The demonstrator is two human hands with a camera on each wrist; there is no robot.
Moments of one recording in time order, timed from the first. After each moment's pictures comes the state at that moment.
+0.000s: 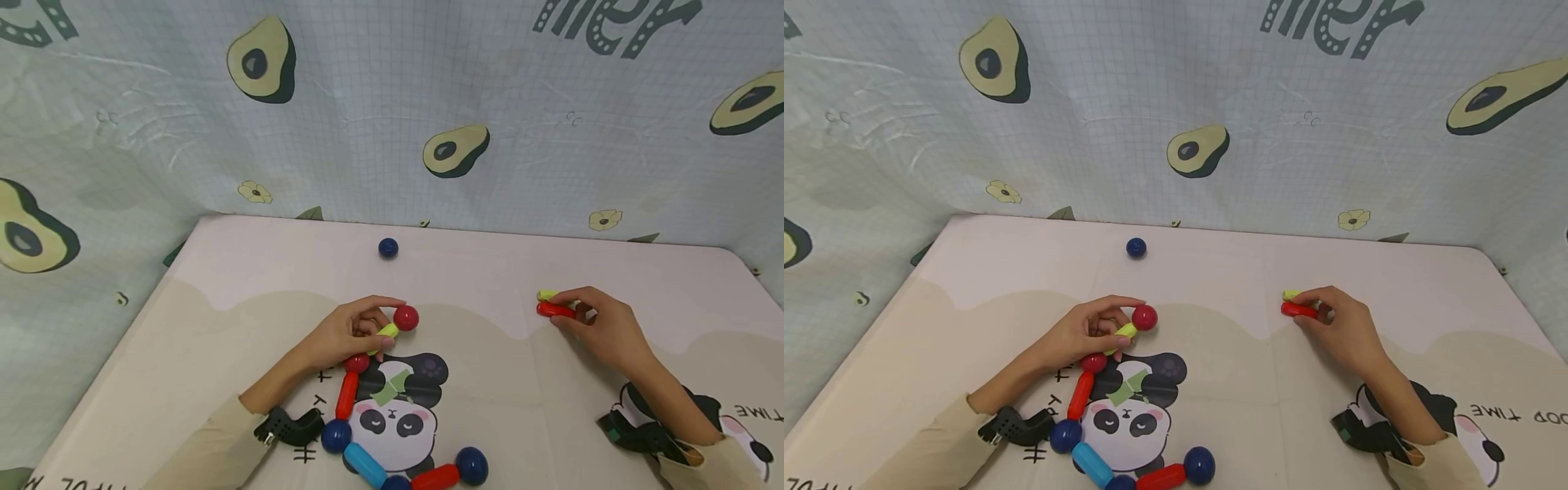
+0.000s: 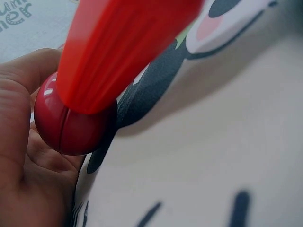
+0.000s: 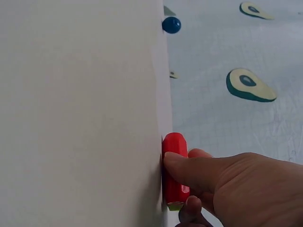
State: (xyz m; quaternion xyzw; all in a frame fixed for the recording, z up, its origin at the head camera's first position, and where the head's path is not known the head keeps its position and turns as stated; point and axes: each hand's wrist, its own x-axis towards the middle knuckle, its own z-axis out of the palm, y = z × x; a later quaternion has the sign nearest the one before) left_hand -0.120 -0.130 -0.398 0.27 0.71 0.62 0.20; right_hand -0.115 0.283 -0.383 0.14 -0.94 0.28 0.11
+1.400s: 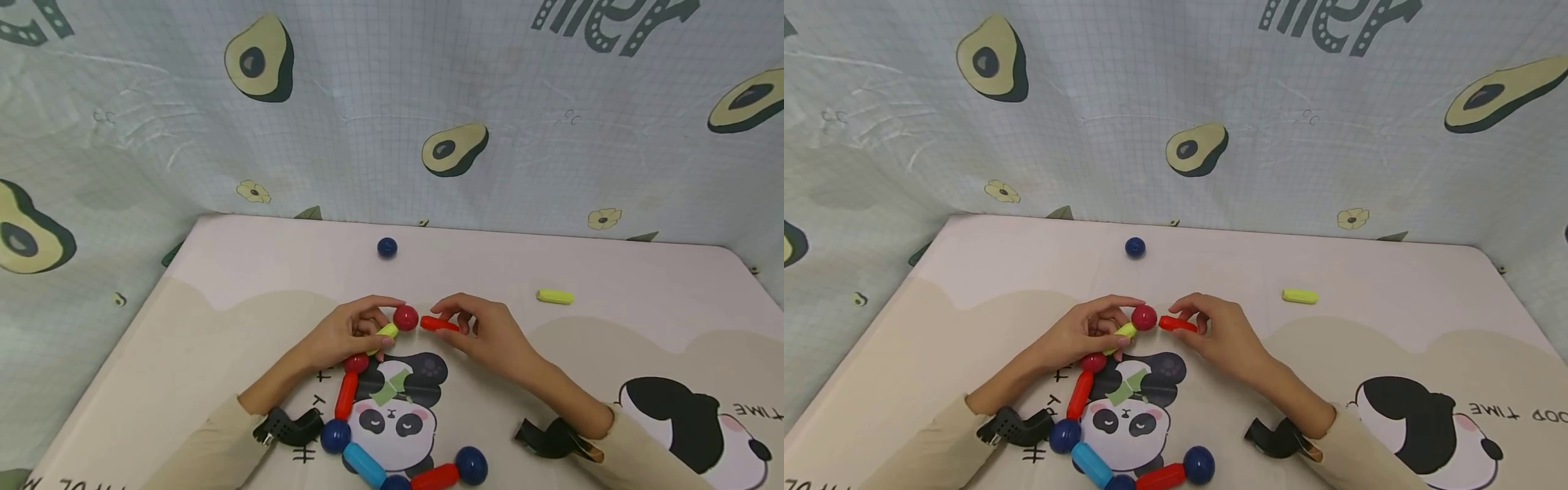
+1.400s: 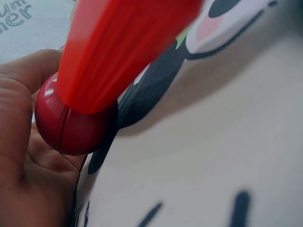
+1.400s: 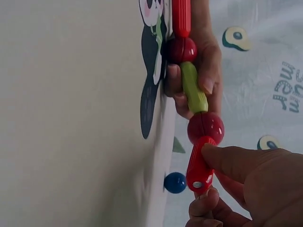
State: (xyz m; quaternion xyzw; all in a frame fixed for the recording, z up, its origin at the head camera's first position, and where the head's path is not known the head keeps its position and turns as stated) left_hand -0.120 -0.129 -0.399 0.28 0.71 0.61 0.20; right_hand -0.105 0.136 -0.365 0.25 -0.89 0.38 0.03
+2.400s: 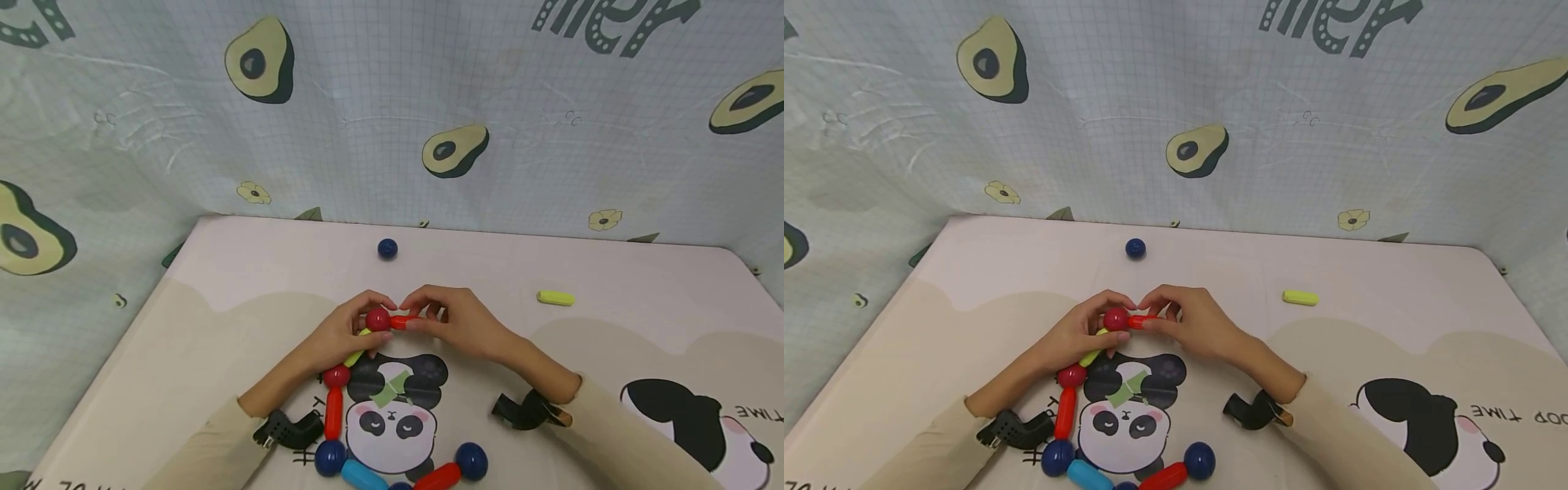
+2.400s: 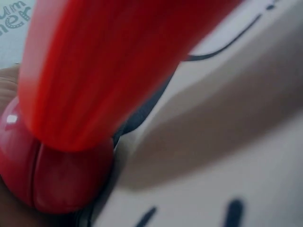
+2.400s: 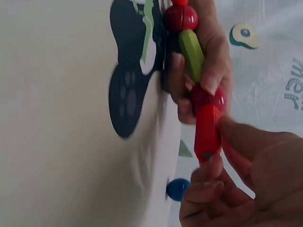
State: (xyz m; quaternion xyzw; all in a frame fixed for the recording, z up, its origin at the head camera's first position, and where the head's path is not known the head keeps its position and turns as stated) left_hand -0.117 -0.128 -0.397 0.24 0.73 0.62 0.17; right_hand -0.133 0.110 -0.358 0.31 -0.86 0.40 -0.07
